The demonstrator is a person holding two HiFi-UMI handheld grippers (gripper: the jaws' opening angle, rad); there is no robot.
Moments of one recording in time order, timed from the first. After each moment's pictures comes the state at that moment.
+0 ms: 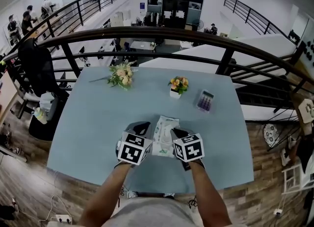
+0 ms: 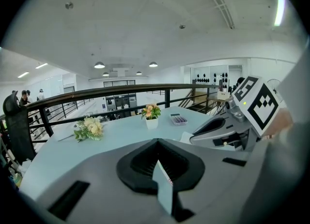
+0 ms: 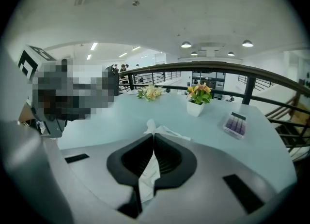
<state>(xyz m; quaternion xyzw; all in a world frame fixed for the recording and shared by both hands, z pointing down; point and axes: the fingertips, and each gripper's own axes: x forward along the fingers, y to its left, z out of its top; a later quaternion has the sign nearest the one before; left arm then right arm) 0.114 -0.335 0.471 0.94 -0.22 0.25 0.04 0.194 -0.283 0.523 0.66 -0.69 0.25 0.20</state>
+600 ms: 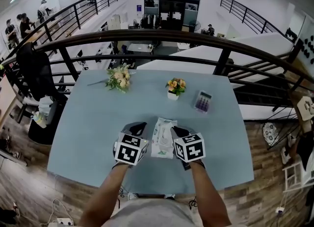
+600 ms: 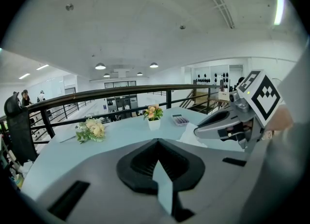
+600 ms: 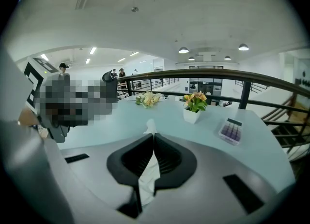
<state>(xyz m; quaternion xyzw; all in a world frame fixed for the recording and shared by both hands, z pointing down) 0.110 -0.344 0.469 0.94 -0.23 0.25 0.04 0.203 -0.287 0.501 0.67 -0.68 0.23 0.17</state>
